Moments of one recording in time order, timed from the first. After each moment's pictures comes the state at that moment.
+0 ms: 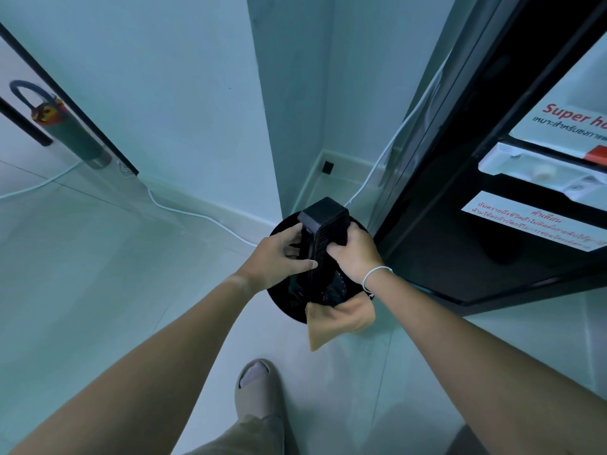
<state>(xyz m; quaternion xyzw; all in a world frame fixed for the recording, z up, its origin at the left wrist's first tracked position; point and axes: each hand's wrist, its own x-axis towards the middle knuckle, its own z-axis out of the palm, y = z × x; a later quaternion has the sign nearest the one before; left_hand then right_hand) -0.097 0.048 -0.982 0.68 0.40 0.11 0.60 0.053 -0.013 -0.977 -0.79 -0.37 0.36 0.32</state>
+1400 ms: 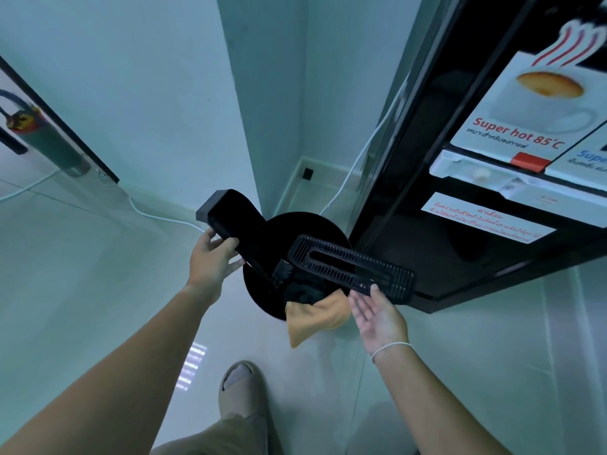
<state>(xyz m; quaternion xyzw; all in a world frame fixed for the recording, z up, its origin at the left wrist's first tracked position) -0.131 0.054 -0.983 0.37 0.57 0.36 0.64 0.049 -0.123 -0.984 -0.52 0.23 0.44 0.69</state>
